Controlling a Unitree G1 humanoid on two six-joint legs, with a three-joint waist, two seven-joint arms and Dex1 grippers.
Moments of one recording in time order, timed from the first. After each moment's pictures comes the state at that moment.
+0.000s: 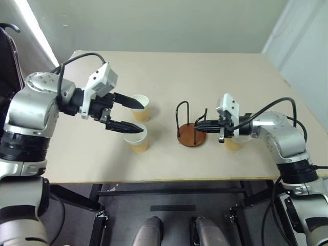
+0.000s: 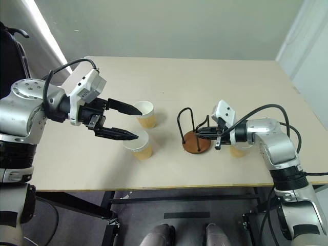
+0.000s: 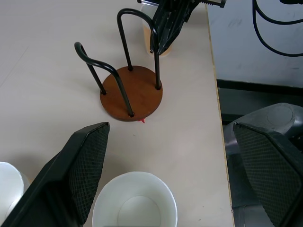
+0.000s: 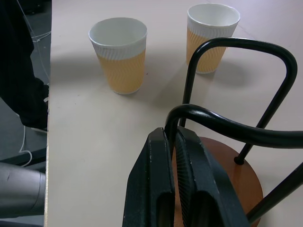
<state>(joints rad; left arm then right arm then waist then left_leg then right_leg) -0.92 0.95 -0.11 0.12 -0.41 0.63 -1.56 -0.70 -0.62 0.15 -0.03 0.31 0.60 1.14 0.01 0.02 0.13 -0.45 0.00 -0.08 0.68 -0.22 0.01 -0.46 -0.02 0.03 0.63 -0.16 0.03</state>
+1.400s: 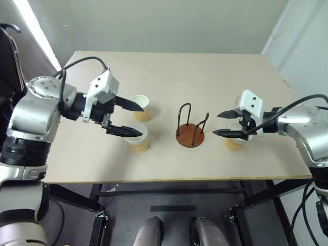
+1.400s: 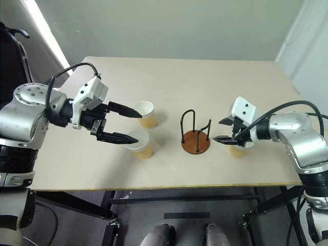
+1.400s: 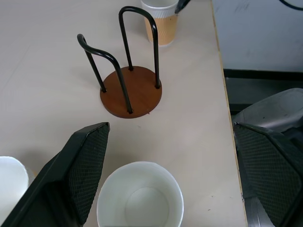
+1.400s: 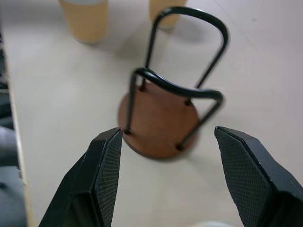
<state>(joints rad) -0.87 0.95 -0.11 0.11 -0.38 0.52 -1.54 -0.66 -0.89 0.10 -0.19 0.31 0.66 1.08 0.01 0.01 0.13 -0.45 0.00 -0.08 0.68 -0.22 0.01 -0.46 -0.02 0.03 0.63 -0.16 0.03</state>
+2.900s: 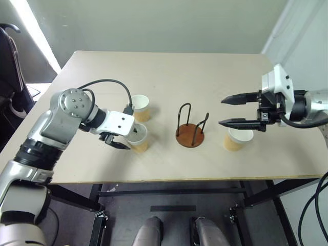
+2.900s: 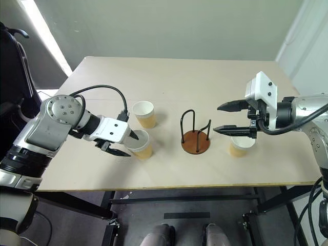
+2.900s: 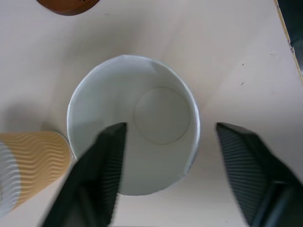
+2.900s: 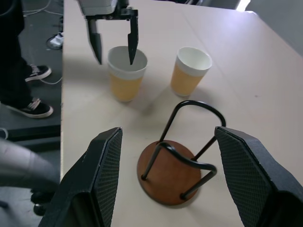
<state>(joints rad) -0.85 0.96 -0.34 0.19 0.07 -0.02 -1.57 -0.71 -0.98 -0.02 -0.27 0.57 0.65 1.22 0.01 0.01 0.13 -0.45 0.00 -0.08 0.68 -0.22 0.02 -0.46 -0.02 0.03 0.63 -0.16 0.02</state>
